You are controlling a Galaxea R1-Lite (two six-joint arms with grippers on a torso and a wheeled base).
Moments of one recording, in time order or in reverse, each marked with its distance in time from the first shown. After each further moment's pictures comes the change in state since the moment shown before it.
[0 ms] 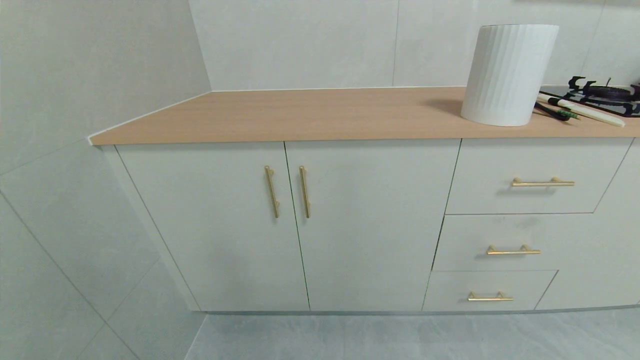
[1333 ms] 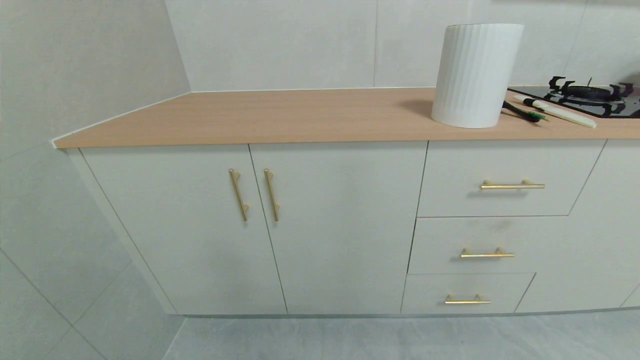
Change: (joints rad) left arm 0.000 -0.001 0.001 -0.001 0.000 -0.014; right arm 0.000 0.001 0.002 -0.005 0.002 0.014
